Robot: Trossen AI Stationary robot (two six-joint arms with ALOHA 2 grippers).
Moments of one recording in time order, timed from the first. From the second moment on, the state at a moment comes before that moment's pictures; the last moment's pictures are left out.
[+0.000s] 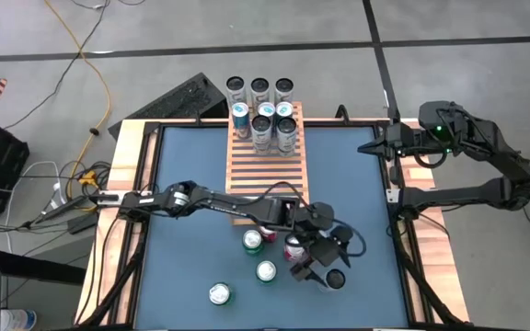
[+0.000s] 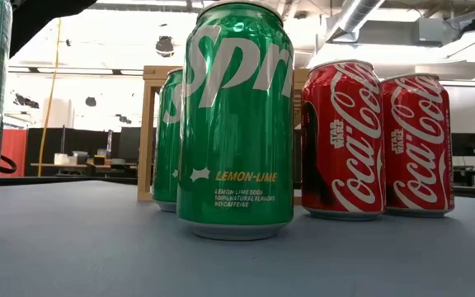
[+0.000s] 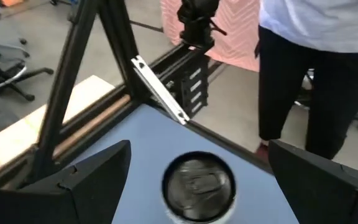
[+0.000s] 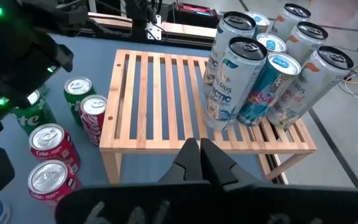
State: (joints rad) left arm -0.17 2.42 2.35 -0.31 0.58 0.36; right arm -0.29 0.84 1.38 -1.03 -0.08 -0.26
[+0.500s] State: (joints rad) left arm -0.18 2.42 2.29 -0.34 0.54 0.43; right arm -0.29 0.84 1.38 -1.03 -0.08 -0.26
